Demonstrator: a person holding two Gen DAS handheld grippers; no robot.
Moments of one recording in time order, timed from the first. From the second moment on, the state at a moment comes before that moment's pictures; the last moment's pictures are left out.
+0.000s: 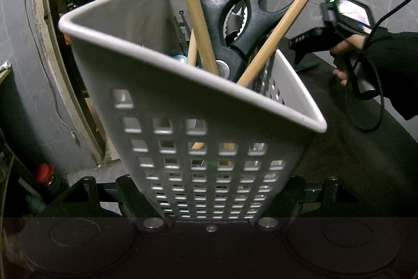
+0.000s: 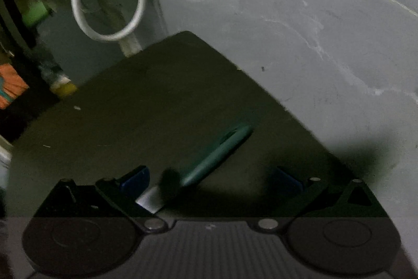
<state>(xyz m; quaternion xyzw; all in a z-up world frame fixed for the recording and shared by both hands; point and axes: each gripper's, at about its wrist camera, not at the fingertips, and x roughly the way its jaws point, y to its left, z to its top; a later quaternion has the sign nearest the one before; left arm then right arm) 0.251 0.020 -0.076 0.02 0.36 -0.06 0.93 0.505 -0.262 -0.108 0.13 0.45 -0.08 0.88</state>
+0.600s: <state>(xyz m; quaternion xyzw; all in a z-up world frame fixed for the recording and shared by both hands) 0.253 0.020 -0.073 0.02 0.36 -0.06 0.93 0.504 -0.259 -0.107 0.10 0.43 -0.09 0.89</state>
